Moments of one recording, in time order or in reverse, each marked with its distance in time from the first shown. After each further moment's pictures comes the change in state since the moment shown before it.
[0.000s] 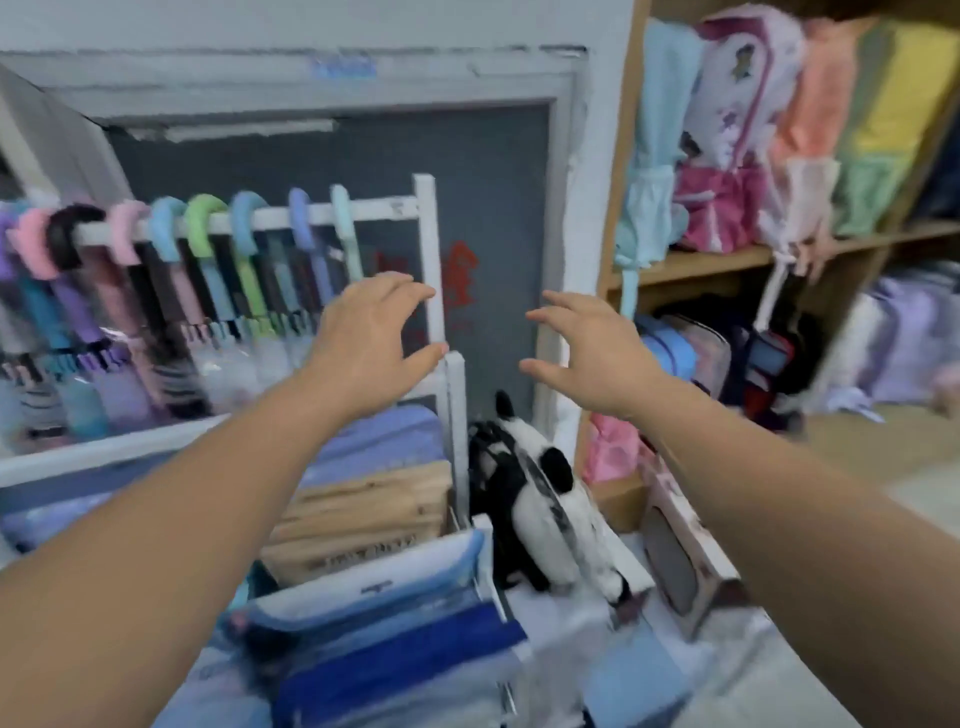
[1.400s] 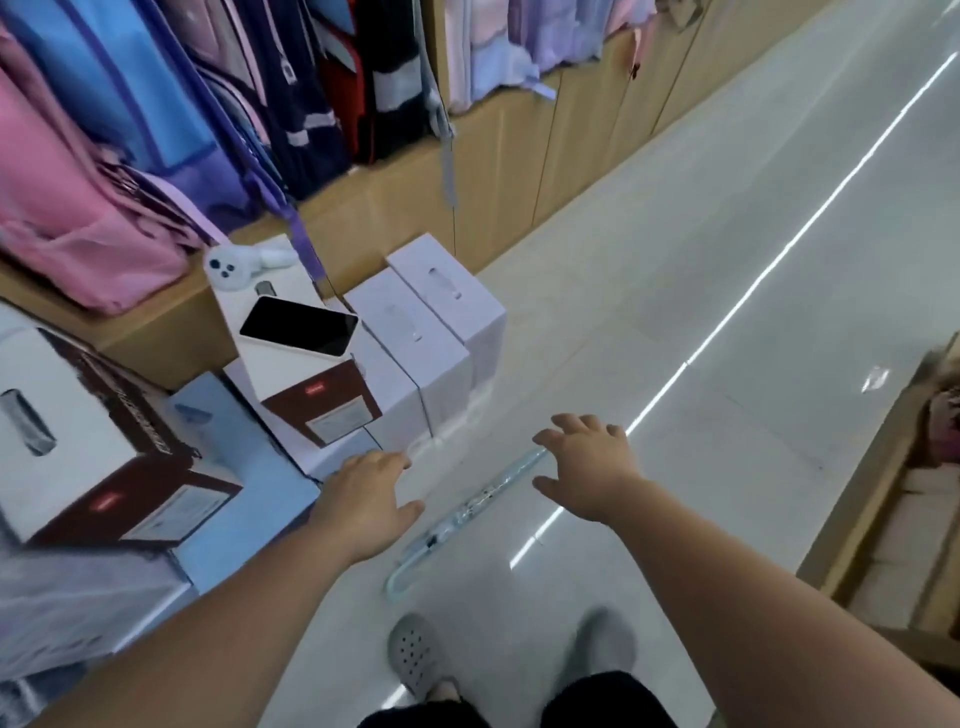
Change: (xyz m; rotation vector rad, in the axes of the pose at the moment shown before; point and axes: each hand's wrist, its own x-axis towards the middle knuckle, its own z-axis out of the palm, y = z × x) left_hand -0.099 0.595 0.556 -0.210 -1.108 0.055; right_hand -0.526 0.606 0.131 -0.085 -0.904 0.695
